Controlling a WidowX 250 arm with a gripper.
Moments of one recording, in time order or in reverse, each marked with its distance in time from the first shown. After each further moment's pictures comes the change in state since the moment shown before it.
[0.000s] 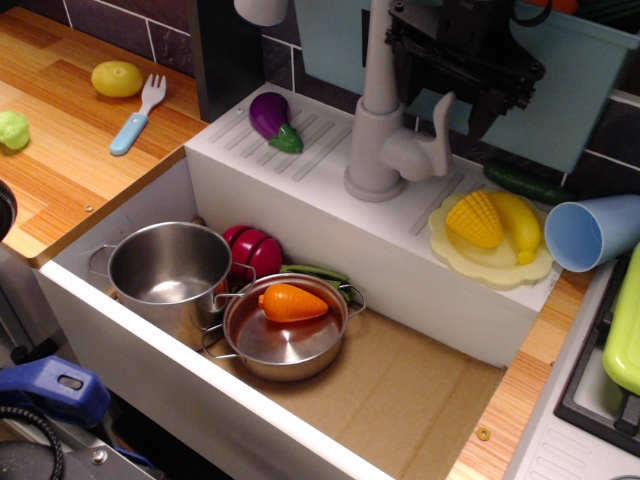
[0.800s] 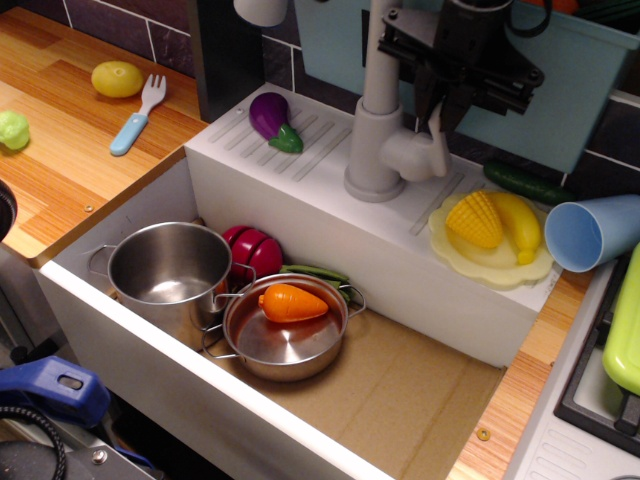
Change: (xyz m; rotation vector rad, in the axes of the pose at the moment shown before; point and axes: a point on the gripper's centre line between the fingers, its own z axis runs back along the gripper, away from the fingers) arm -0.023 -0.008 0.001 0.021 0.007 0.086
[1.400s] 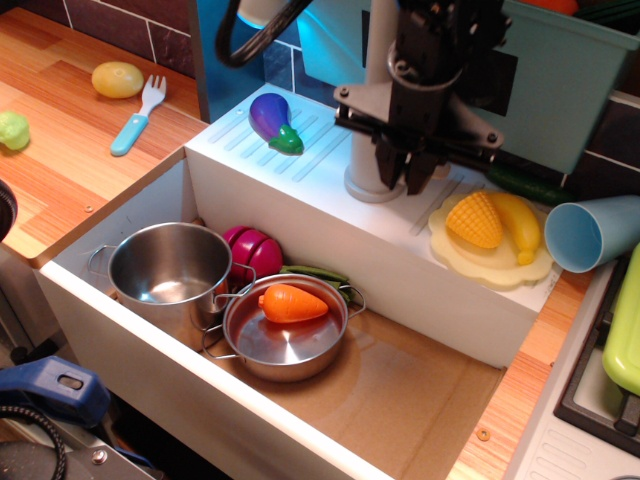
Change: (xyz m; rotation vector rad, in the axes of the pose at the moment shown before) arm -0.041 -0.002 -0.022 -0.055 -0.003 0.092
